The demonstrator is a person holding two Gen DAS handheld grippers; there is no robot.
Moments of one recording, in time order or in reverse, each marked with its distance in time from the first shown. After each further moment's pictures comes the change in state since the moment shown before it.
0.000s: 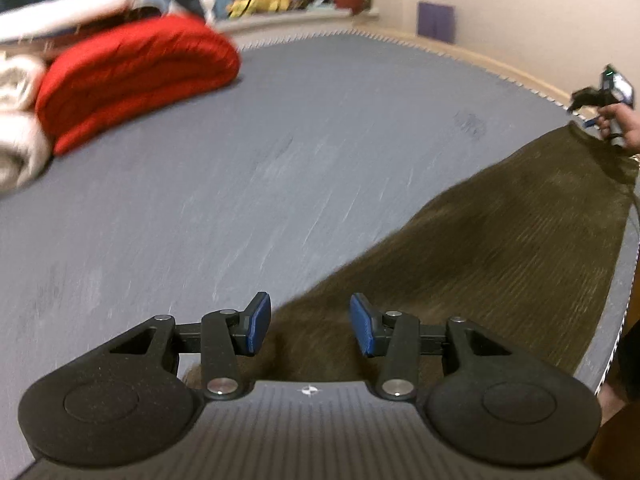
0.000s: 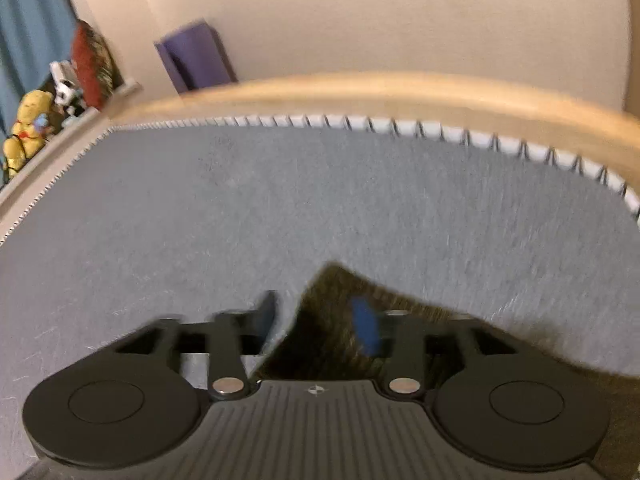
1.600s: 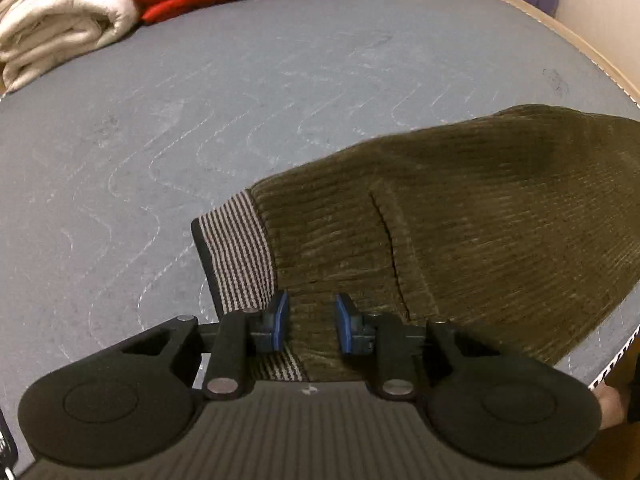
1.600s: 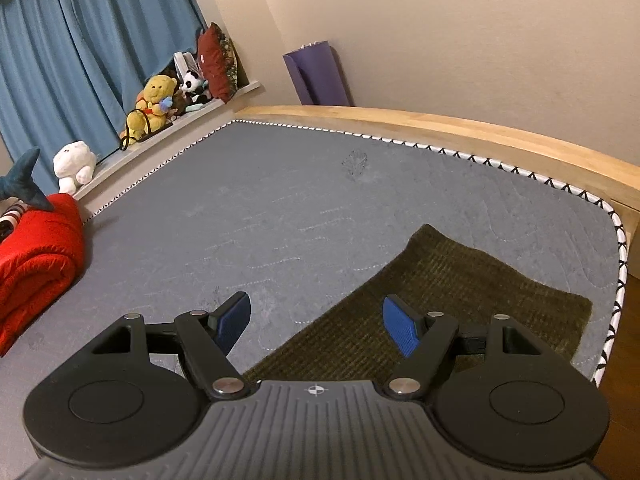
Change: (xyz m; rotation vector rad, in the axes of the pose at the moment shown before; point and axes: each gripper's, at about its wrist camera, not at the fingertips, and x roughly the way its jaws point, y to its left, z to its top) left arm -0.042 0.010 -0.062 -0.237 0.220 0.162; right arm -0.187 0.023 -0.038 -0.139 0.006 0.266
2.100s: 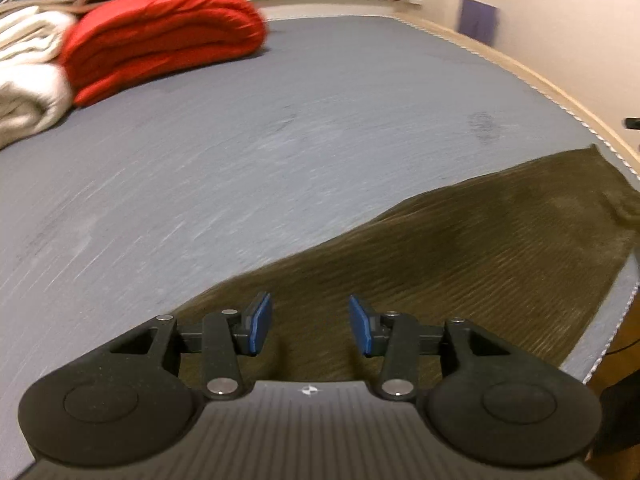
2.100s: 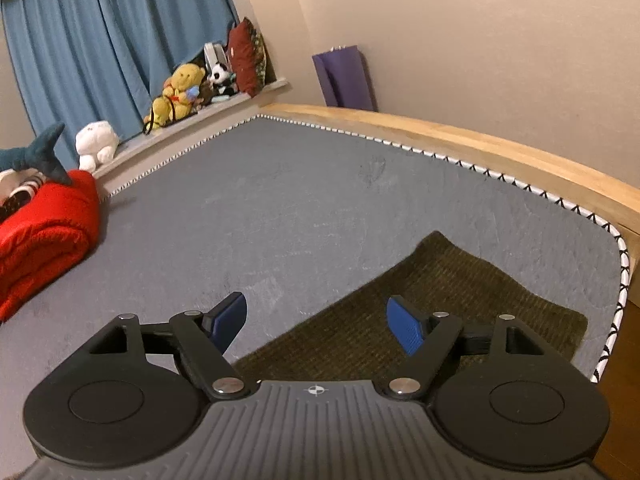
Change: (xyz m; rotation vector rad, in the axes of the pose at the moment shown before) left arm -0.001 -0.100 0.077 0.118 -0.168 -0.132; right arm -0.012 -0.002 -0.009 -0.103 0.004 0.038
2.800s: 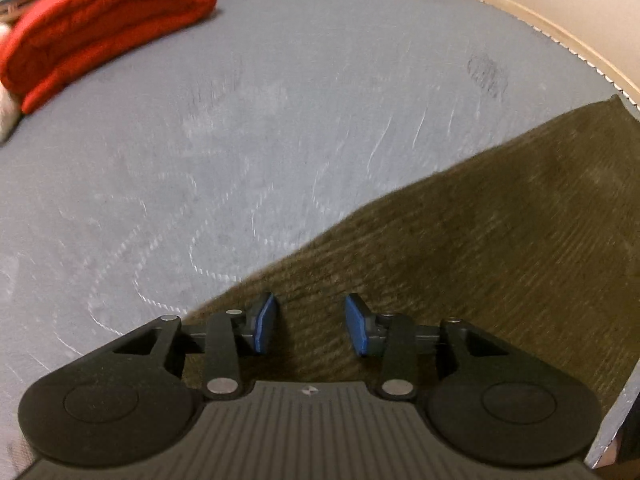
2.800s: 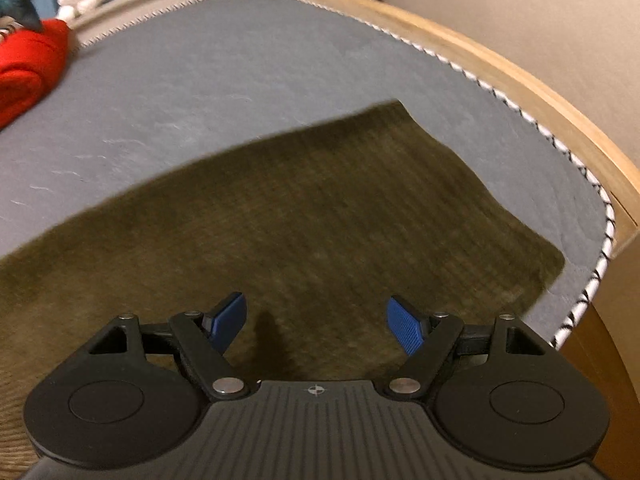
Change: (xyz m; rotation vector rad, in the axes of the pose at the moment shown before) left arm 0.113 -0.057 0.039 0.090 0.117 0.036; right arm 0.057 -0.050 -0.059 -0.228 0.330 -0.136
